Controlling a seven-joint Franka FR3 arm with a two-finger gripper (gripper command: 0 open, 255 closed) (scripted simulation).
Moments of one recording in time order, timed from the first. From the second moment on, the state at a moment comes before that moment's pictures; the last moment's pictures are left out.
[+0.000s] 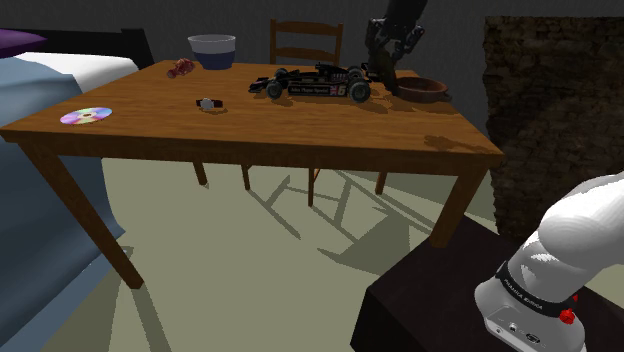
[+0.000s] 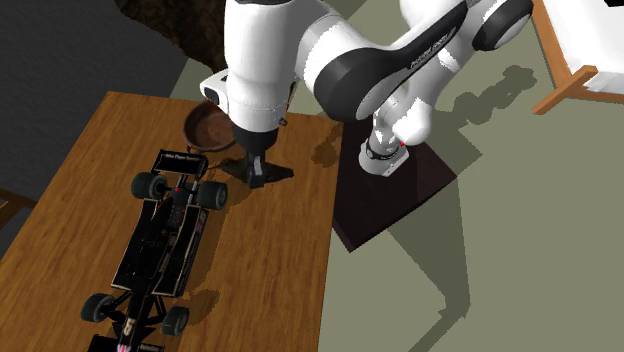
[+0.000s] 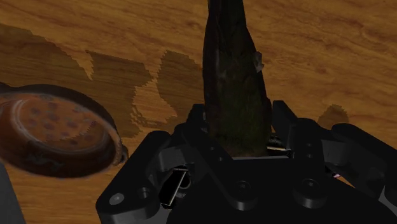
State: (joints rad) arm -0.11 -0.40 0.15 -2.00 0.06 1.88 0.38
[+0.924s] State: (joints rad) arm -0.20 -0.28 -0.08 -1.87 0.07 1.86 0.05
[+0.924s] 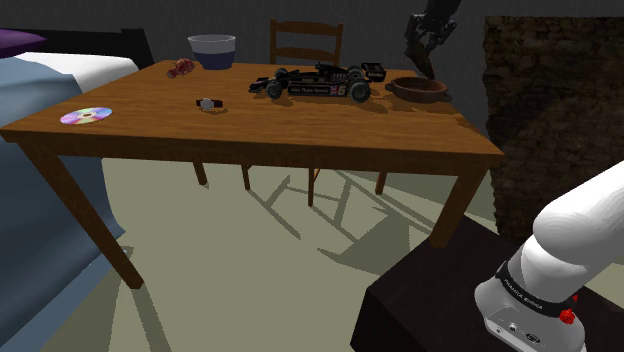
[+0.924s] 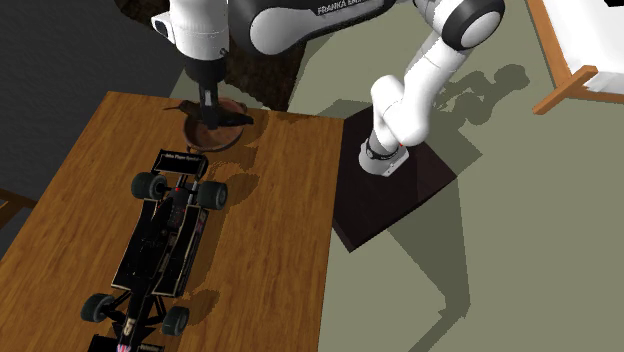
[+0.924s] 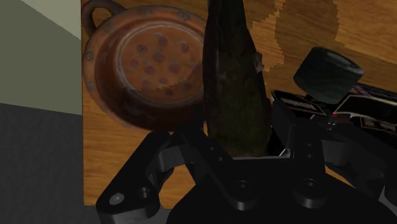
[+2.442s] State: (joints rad) arm -0.24 -0.21 -0.17 -1.98 0.10 2.03 -0.10
